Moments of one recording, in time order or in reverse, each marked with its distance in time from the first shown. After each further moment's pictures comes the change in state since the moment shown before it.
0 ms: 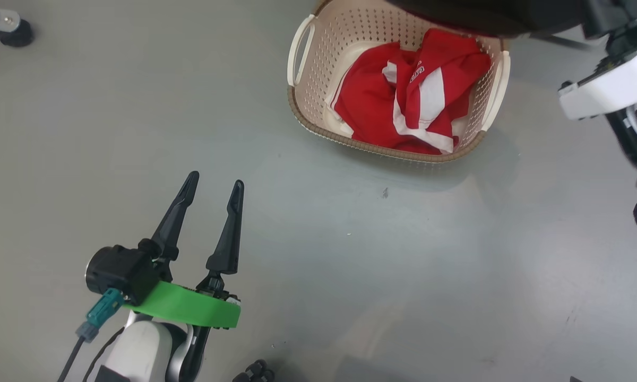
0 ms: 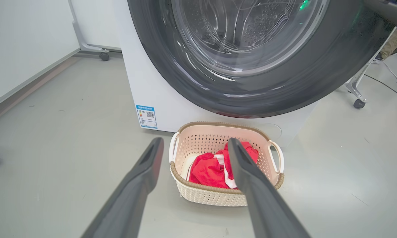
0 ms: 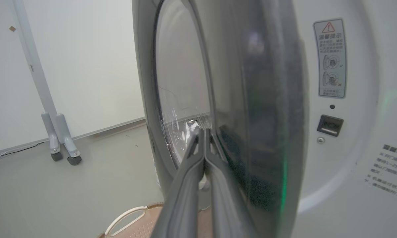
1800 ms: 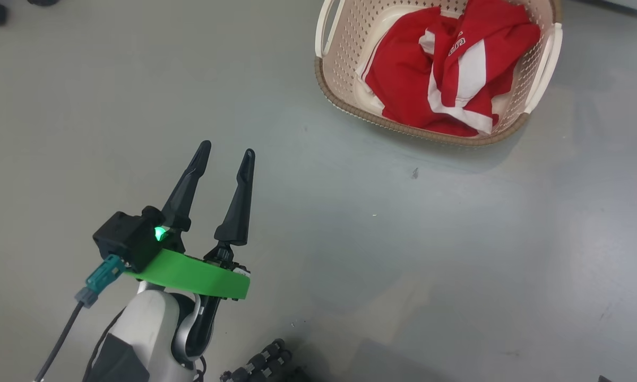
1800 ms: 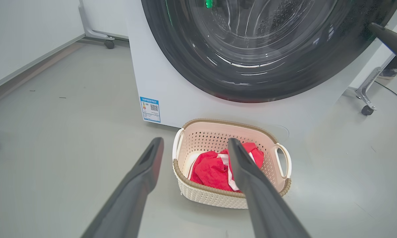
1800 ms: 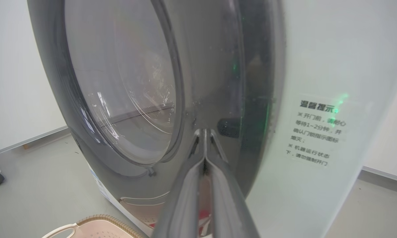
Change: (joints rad) left arm -0.110 -0.014 -0.053 0.046 -0.107 -0.008 0.000; right arm -0.244 -0.094 -0.082 0.281 -0.020 -0.010 -0.081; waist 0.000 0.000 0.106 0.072
